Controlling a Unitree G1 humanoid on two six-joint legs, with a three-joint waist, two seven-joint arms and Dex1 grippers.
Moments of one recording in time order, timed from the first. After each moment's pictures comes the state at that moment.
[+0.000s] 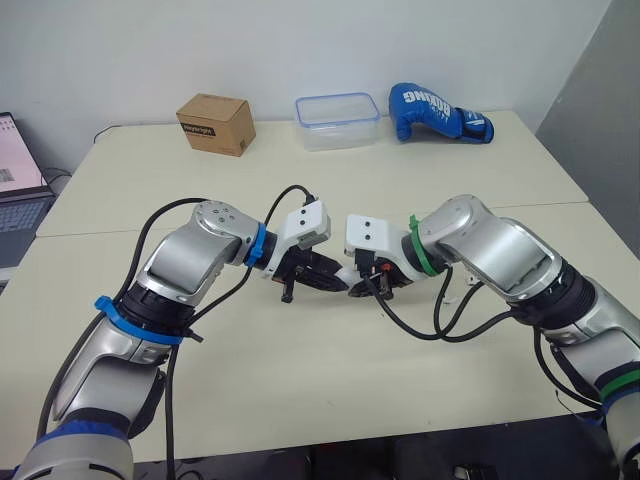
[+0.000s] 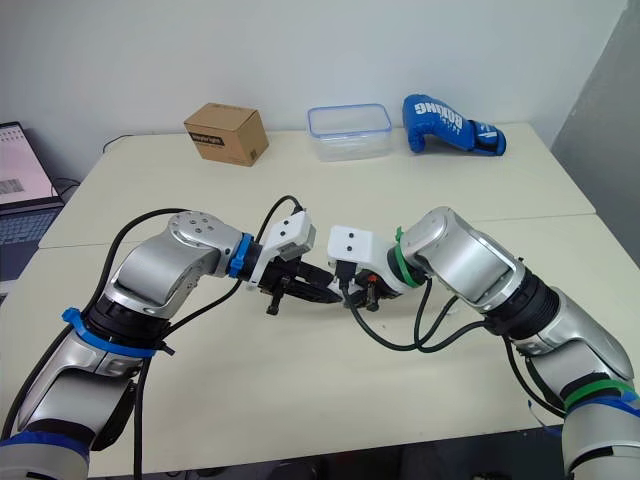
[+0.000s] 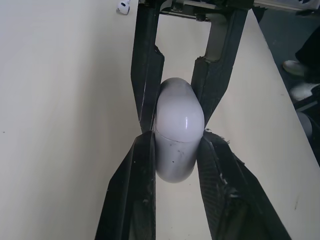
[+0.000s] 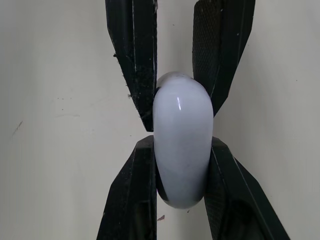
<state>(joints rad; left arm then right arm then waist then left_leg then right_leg) -0.84 0.67 -0.36 -0.02 -0.32 0.73 -1.32 -1.05 -0.62 0.65 -0.19 0.25 1.05 1.09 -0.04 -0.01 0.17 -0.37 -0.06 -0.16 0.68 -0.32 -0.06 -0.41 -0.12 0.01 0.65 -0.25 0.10</state>
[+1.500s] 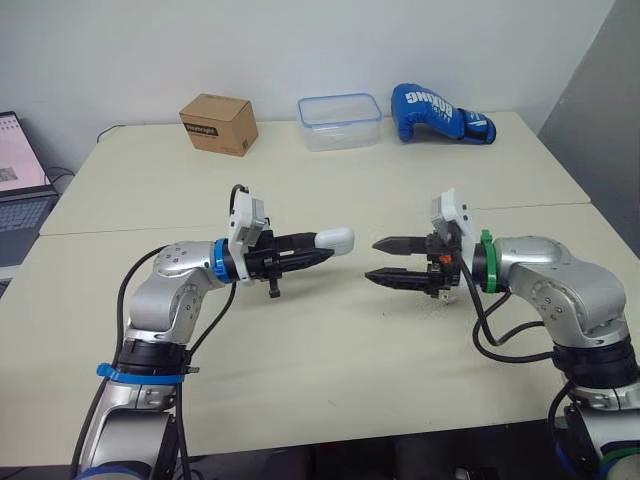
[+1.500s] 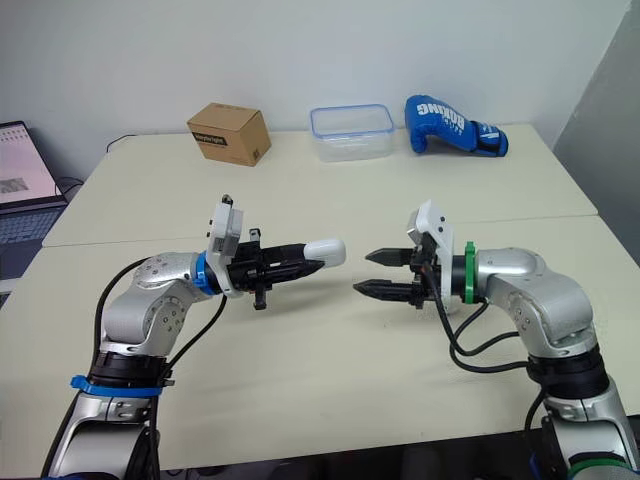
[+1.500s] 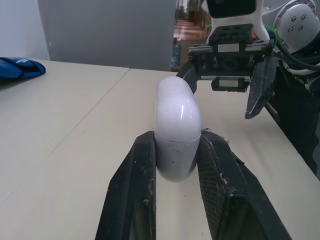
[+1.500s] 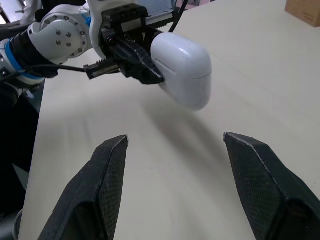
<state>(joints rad) -0.54 0.50 0.02 0.05 -0.51 0.34 -1.25 -0.61 -0.57 0.06 -0.30 0.57 0.87 0.96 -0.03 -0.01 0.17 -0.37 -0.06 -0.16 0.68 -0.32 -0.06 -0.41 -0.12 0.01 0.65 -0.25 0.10</state>
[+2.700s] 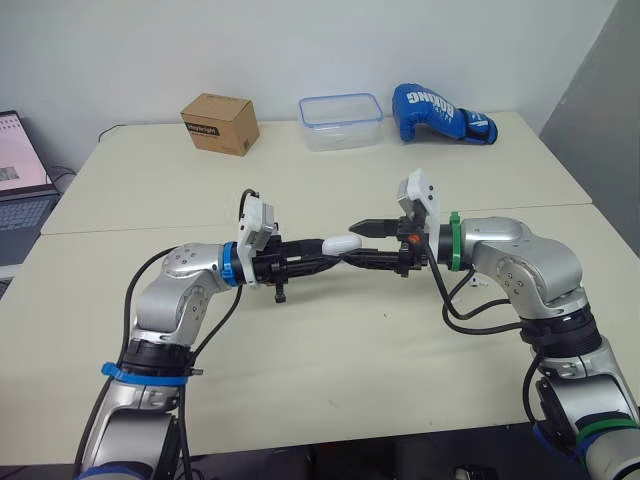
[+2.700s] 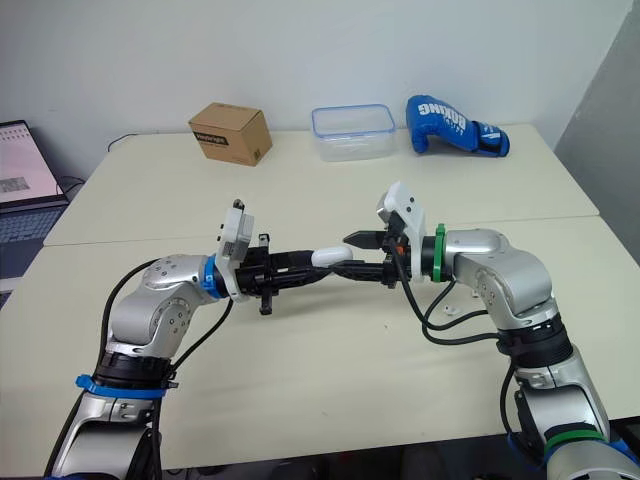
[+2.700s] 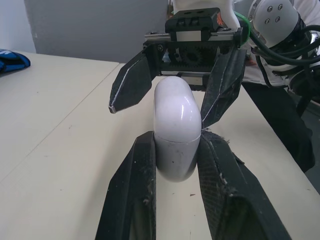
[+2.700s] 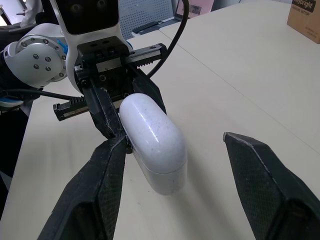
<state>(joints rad) -0.54 0.50 -0.01 0.03 -0.51 0.37 -1.24 -0.75 -0.49 0.16 -0.15 0.53 0.82 0.92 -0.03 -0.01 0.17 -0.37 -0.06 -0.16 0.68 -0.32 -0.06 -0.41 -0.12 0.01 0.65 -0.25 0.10</state>
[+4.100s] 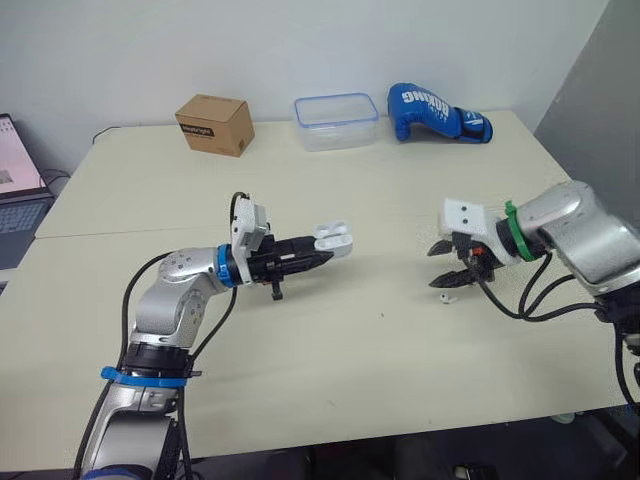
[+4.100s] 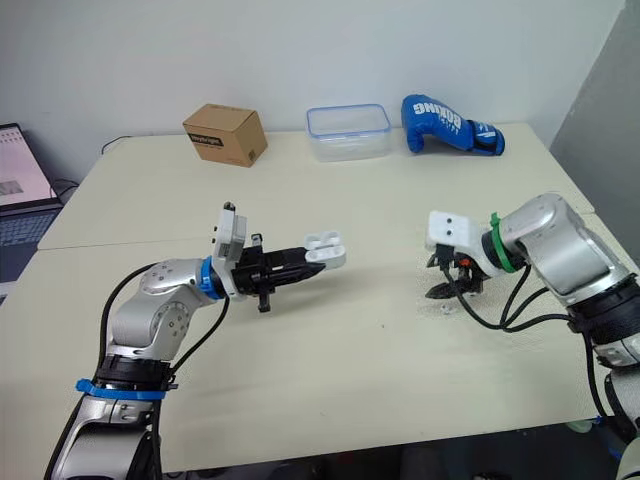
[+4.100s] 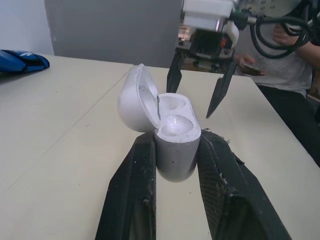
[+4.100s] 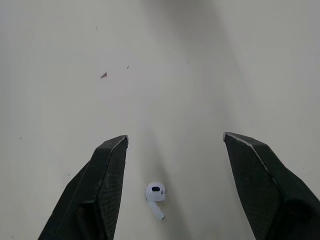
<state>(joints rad) -0.53 0.49 0.01 0.09 -0.51 0.29 -1.21 -0.90 -0.94 0.53 0.01 0.10 0.64 1.32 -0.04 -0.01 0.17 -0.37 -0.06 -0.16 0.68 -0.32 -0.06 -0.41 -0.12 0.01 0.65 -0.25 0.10</state>
